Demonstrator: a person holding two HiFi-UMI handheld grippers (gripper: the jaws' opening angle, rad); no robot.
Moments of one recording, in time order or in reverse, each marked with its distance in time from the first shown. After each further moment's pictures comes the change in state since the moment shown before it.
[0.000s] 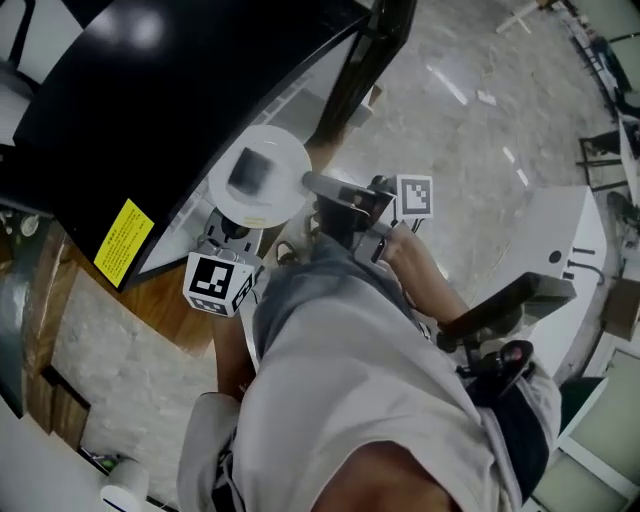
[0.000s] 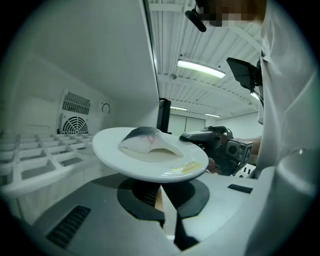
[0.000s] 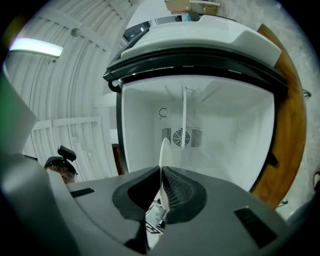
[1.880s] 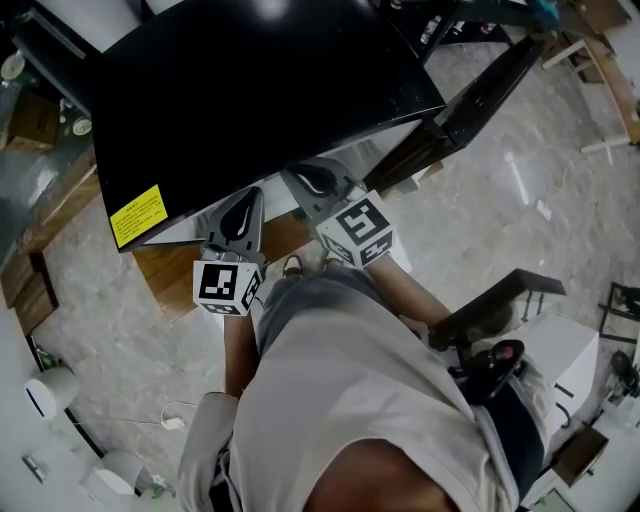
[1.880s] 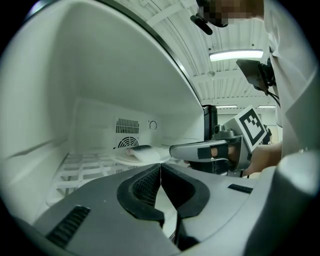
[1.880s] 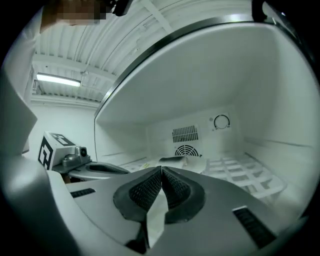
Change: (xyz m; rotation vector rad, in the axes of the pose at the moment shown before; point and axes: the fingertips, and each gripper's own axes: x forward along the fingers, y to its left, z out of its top) left arm -0.010 0.065 0.036 -0.049 -0.116 0.647; right arm 0.106 -0.024 0.033 -1.277 0.409 -0.164
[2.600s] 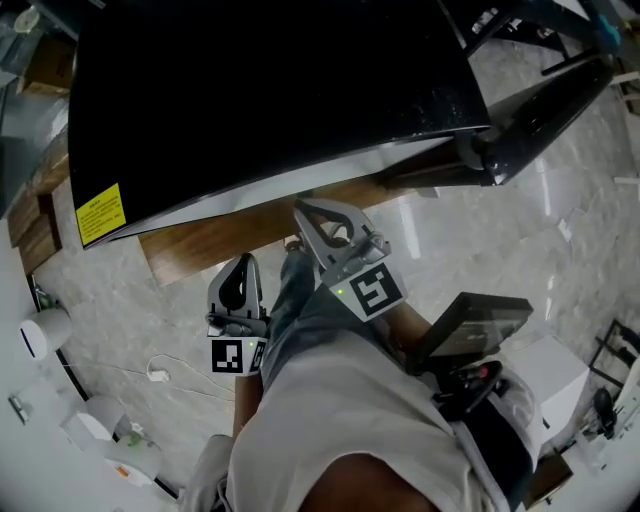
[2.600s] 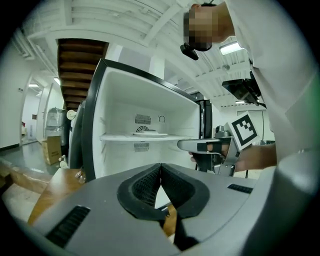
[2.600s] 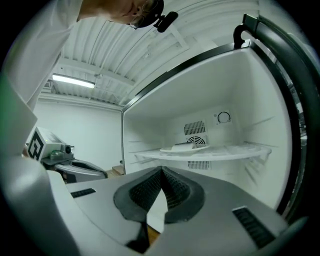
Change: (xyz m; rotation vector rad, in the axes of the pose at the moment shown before) left arm -0.077 -0.049 -0.073 -0.054 -0.017 0.288; right arm -0.051 0.016 -0.064 -0.137 -0.023 0.116
